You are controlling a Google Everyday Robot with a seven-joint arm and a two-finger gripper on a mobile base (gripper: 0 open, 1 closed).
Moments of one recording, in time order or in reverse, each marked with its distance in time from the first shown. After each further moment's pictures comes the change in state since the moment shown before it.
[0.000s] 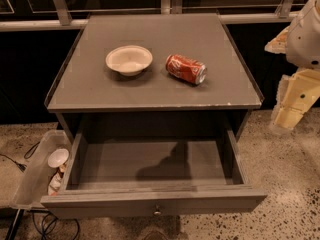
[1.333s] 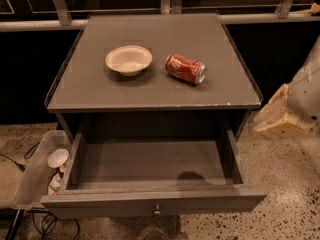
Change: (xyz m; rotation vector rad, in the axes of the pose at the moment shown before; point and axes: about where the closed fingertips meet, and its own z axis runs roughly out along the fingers) arm 0.015 0.043 0.047 -0.007 -0.170 0.080
